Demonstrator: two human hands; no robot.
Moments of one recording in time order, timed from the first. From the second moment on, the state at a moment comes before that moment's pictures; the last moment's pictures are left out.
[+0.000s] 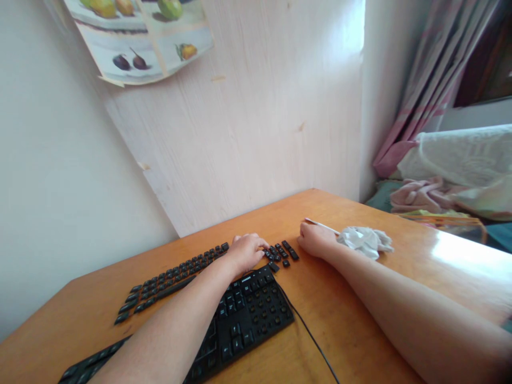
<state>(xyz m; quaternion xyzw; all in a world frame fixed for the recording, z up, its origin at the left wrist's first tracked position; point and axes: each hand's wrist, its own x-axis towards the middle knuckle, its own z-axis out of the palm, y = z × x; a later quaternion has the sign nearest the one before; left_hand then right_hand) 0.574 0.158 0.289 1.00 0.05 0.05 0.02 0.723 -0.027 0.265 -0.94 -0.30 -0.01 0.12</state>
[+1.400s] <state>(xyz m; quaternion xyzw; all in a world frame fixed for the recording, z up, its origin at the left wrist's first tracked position) 0.480 0.133 0.315 0.98 0.15 0.13 0.07 0.723 -0.029 0.267 -0.94 -0.31 0.00 0.11</state>
